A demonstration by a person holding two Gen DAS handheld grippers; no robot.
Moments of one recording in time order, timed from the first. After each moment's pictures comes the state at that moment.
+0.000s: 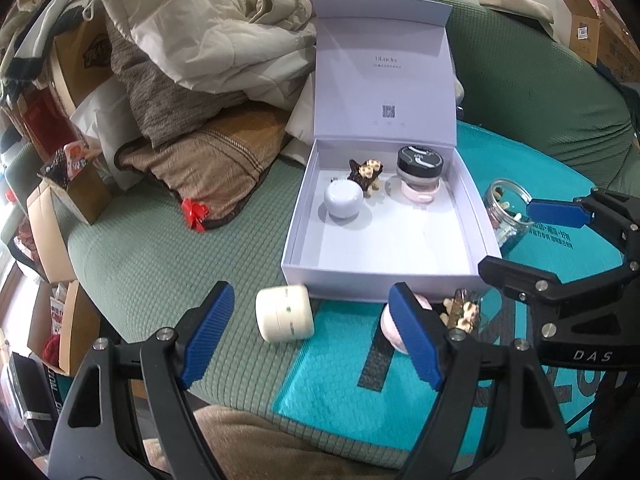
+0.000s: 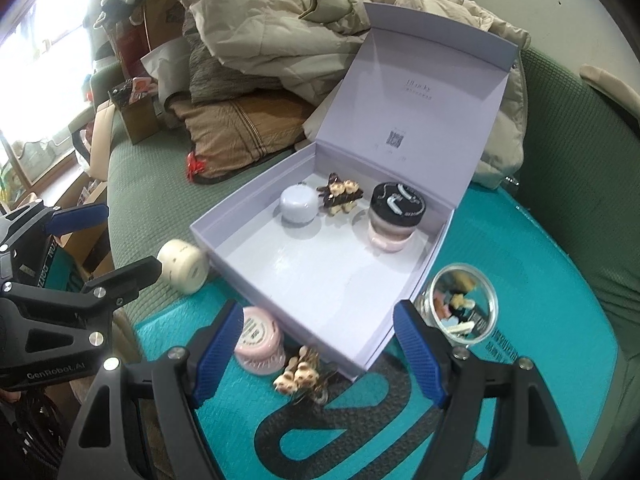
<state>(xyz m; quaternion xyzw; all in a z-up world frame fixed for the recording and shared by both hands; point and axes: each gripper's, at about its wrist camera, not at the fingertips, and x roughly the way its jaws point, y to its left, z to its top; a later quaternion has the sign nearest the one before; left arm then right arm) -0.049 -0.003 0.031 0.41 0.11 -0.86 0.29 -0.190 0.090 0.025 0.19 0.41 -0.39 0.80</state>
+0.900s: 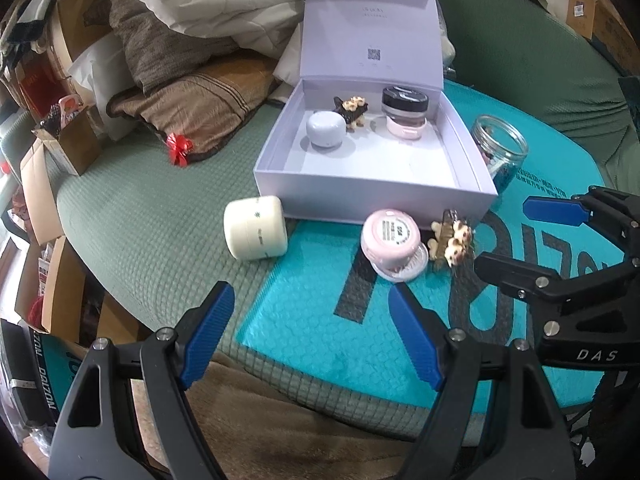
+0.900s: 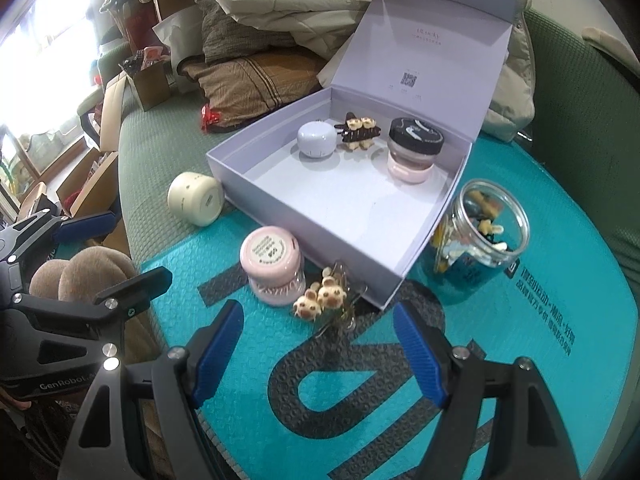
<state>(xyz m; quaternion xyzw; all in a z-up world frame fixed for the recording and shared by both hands) -0.027 0.036 -0.016 0.44 0.13 -0.84 0.28 -0.211 0.126 -0.022 0.22 0.43 -0.37 0.79</state>
